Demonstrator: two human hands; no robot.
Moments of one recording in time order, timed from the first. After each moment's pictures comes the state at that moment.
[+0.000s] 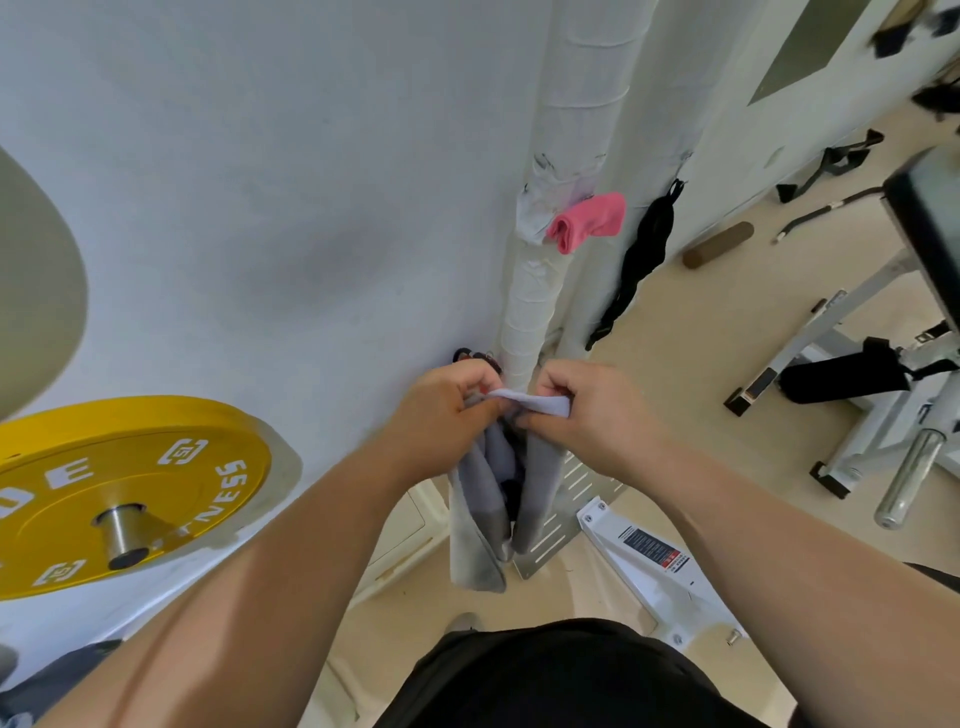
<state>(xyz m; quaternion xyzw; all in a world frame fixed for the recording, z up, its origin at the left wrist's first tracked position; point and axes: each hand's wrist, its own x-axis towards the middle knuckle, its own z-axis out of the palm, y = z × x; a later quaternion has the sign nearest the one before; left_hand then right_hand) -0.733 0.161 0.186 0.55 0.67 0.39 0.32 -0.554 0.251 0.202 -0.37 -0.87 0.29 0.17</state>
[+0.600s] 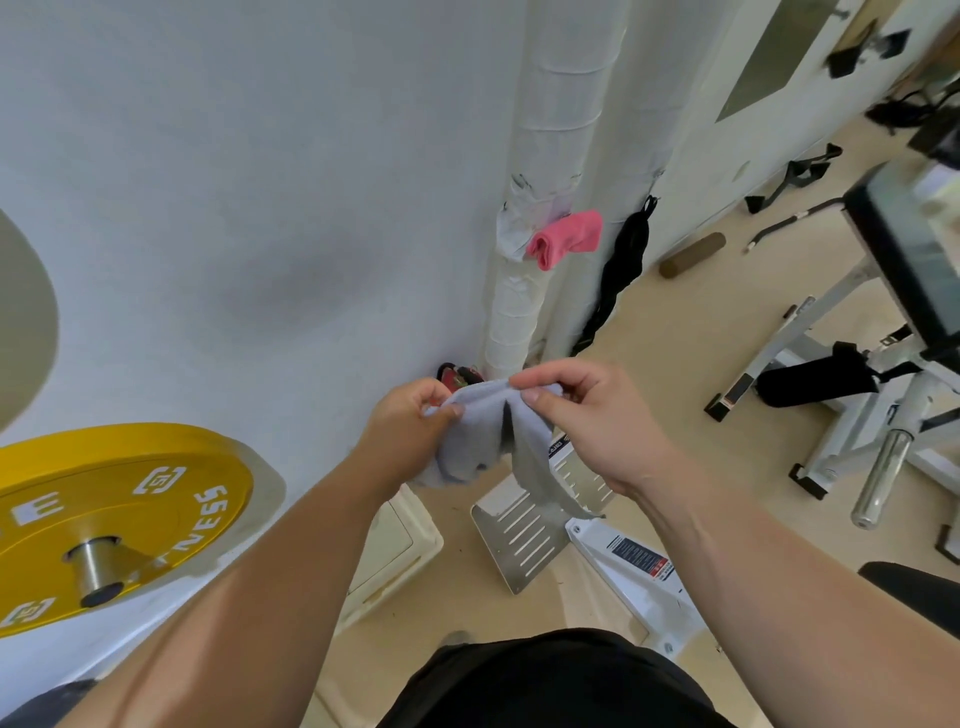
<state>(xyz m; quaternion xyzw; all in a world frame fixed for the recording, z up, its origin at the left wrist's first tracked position) -0.747 0.172 0.178 0.36 0.74 0.39 0.41 -0.556 0.246 0.222 -0.40 -0.68 0.55 0.28</state>
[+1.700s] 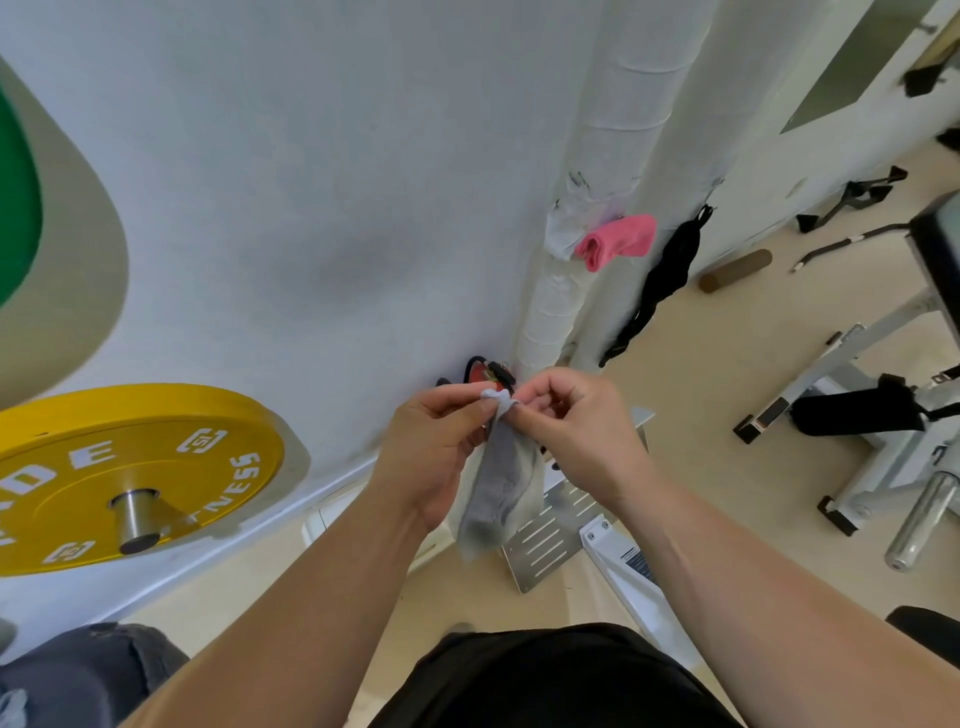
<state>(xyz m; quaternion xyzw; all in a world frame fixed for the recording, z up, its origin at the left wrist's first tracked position) -0.729 0.132 0.196 0.12 0.51 0.68 0.52 -0.597 0.223 0.208 -0.38 -0.70 0.54 0.25</state>
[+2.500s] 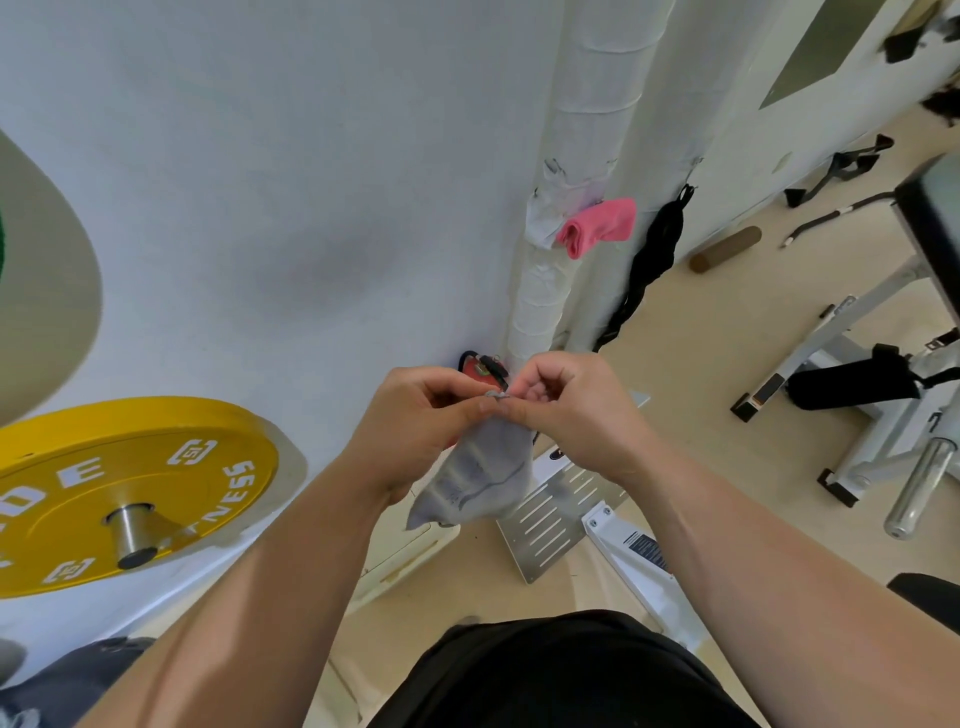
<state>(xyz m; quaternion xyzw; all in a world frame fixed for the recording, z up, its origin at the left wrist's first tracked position) -0.742 0.136 0.216 0.35 0.61 0.54 0.45 -0.584 0.239 0.213 -0.36 -0.73 0.54 0.21</state>
